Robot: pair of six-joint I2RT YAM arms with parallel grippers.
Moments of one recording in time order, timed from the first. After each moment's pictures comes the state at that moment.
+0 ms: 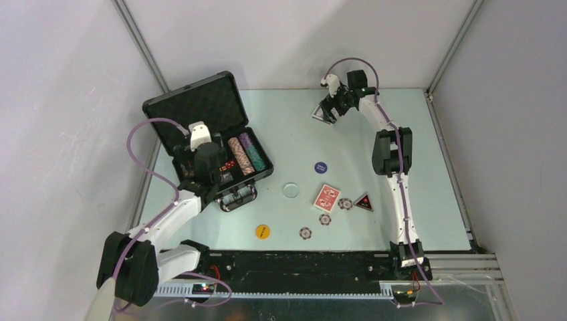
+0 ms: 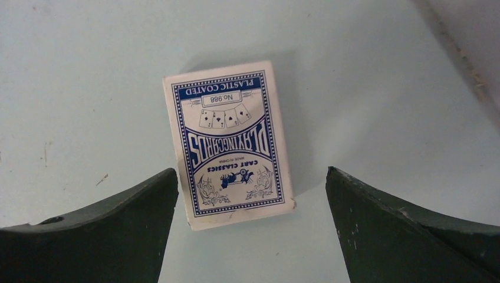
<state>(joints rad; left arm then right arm) -0.32 1.10 0.57 0.17 -0.78 -0.16 0.18 2.62 2.41 -0.61 -0.50 -0.61</state>
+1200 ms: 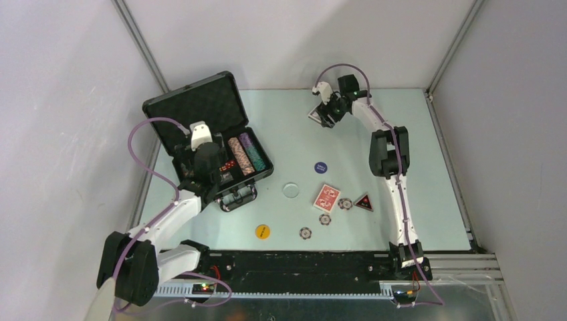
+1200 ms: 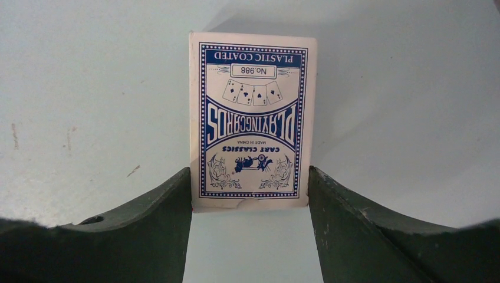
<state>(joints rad) -0.32 1.10 0.57 0.17 -0.76 -0.16 0.24 2.60 2.35 -0.66 -0.39 -0.66</state>
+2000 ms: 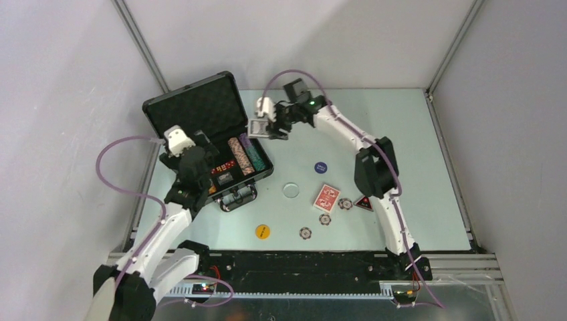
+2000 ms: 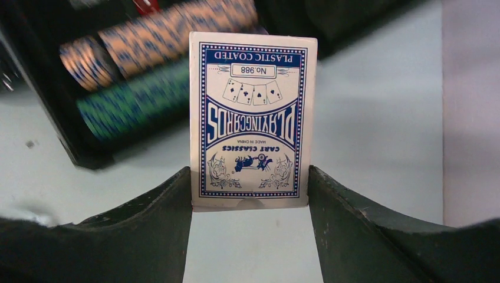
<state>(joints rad) -0.26 0.93 0.57 0.10 -0.74 -0.35 0.57 2.28 2.12 -0.61 -0.59 -0.88</state>
